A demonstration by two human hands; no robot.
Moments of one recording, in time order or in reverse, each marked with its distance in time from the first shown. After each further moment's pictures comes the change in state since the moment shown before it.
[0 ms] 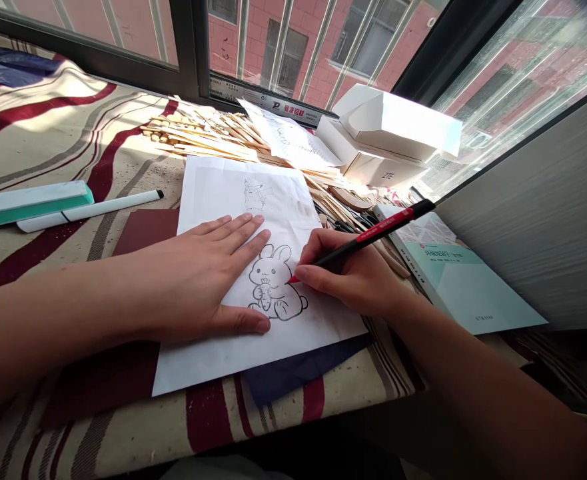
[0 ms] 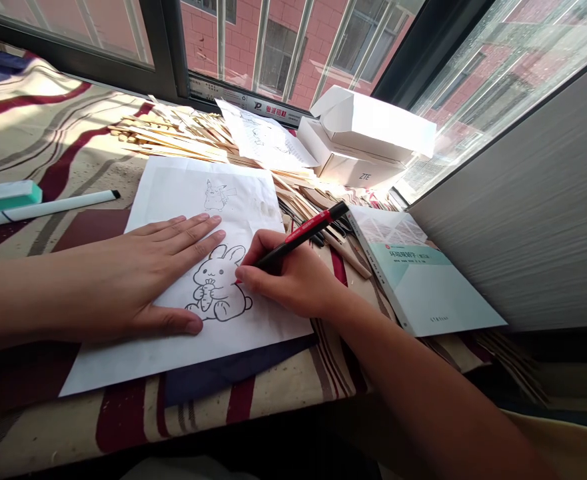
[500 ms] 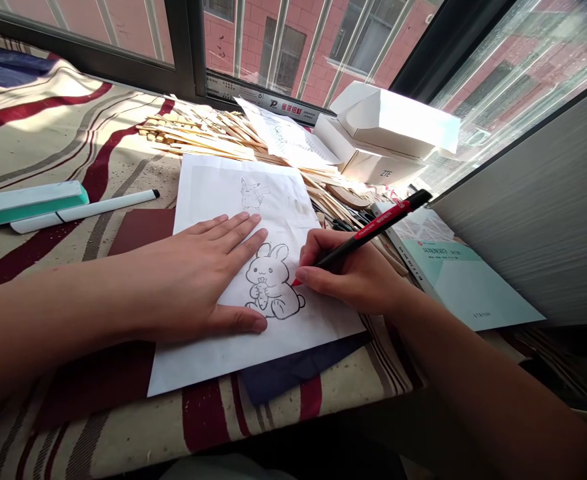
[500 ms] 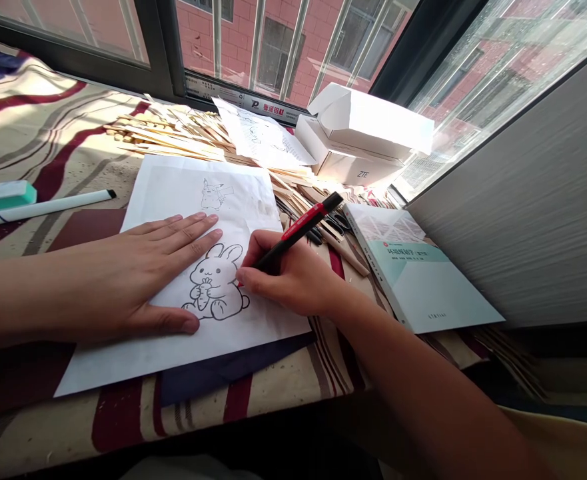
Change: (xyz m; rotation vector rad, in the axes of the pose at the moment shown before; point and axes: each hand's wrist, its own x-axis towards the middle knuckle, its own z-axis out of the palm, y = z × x) left_hand 0.002 -0.004 0.004 -0.007 0.023 0.004; right_hand -0.001 -0.004 -0.006 -0.094 -0.043 -0.034
